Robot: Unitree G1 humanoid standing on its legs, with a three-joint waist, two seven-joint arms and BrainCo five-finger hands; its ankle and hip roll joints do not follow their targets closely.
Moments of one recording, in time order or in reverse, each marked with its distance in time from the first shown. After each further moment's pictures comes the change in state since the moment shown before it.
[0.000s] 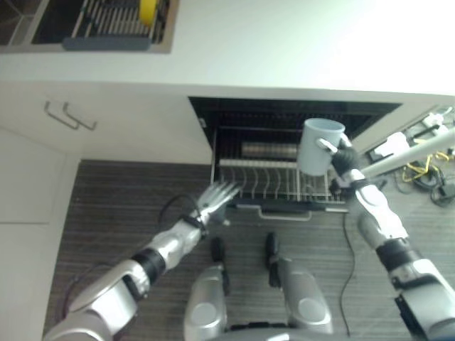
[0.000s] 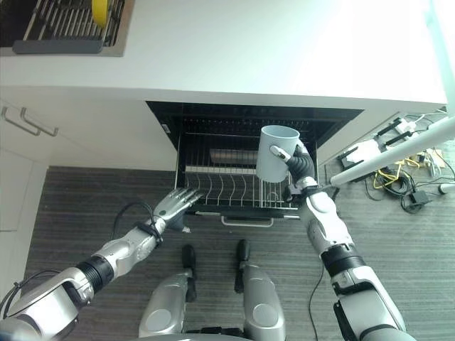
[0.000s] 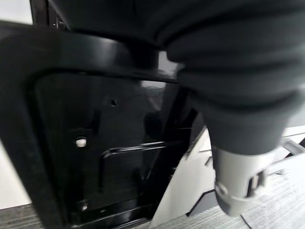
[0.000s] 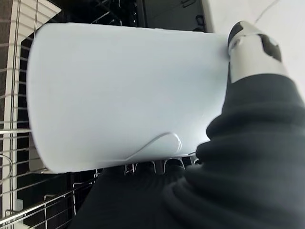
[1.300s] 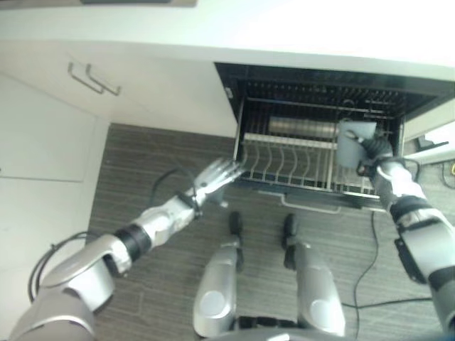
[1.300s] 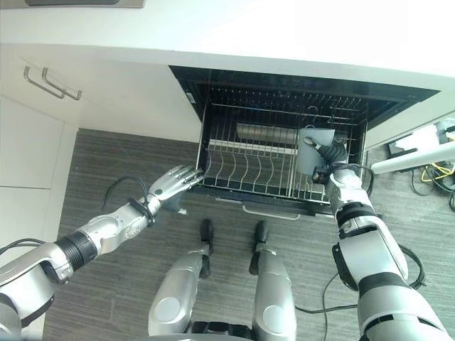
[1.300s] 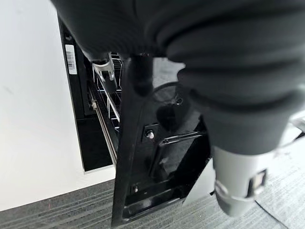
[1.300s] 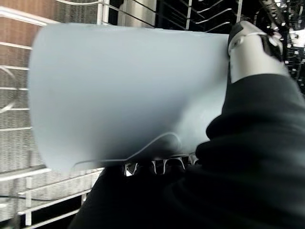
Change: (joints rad) left arm -0.186 0.167 -0.153 -0.156 -0.120 -0.006 0.016; right arm -0.377 -0.053 0.039 0.732 -0.079 0.051 -0.024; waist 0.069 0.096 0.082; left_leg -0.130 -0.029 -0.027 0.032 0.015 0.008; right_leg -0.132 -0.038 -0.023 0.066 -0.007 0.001
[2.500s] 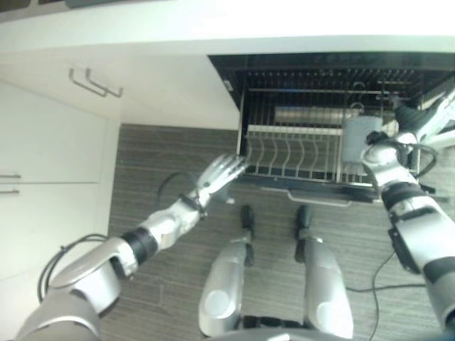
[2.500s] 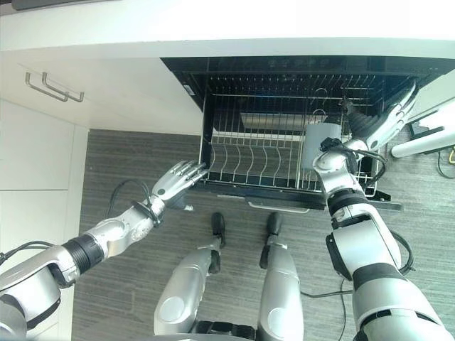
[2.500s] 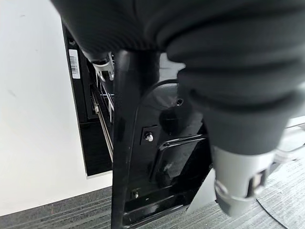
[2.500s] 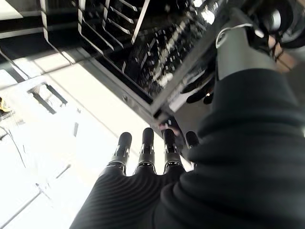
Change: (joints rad) left arm 0.036 -0.044 -0.002 -0.002 0.001 0.044 0.109; right arm -0.081 0.026 -0.002 -0.077 -0.530 -0.190 -1.105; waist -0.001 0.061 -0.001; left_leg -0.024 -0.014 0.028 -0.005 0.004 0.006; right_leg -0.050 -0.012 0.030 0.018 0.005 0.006
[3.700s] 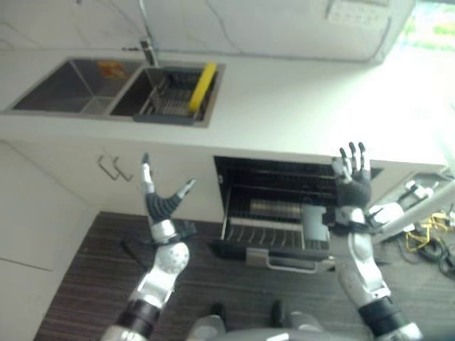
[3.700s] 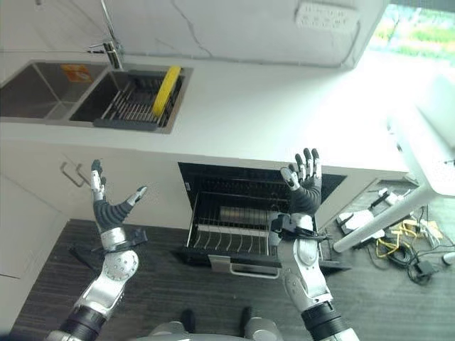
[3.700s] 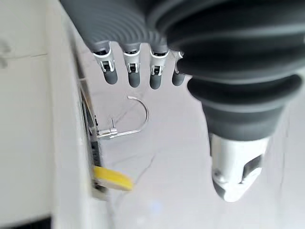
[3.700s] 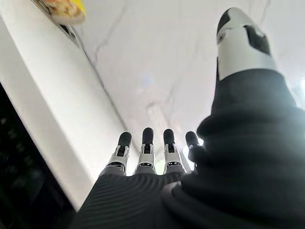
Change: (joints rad) left arm 0.683 -0.340 0.803 -0.339 -0.645 -0.470 0.230; right arm 0.912 0.220 -0.048 -1.138 0.547 -0.122 0.847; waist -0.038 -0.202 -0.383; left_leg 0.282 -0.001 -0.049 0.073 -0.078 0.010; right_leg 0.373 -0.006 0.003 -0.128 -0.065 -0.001
